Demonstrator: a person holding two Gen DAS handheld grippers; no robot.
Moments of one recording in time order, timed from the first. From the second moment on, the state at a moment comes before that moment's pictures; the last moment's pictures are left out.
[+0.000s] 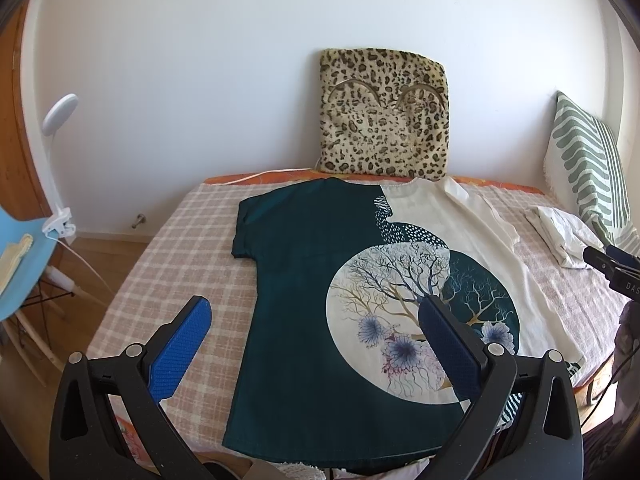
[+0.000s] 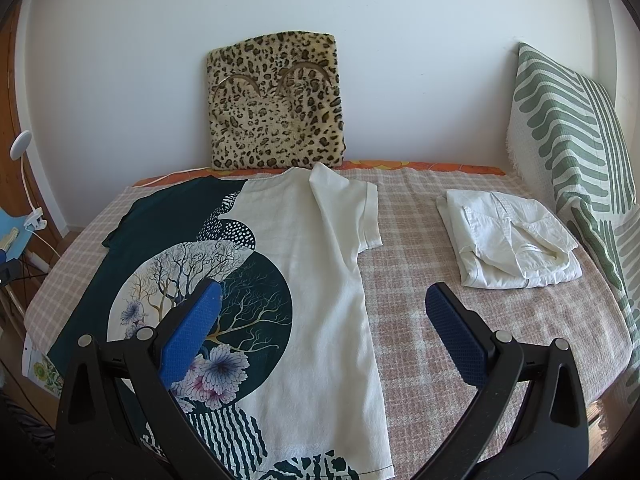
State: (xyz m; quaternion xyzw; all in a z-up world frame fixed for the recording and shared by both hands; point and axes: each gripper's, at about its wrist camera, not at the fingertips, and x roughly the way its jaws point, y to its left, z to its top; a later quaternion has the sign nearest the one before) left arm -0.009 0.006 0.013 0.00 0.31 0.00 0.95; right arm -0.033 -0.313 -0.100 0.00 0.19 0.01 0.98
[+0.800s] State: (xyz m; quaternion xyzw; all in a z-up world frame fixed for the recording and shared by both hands) left arm -0.009 0.009 0.014 0.00 0.30 0.01 0.95; right arm -0.032 -0.311 -0.100 0.00 0.19 0.01 0.98
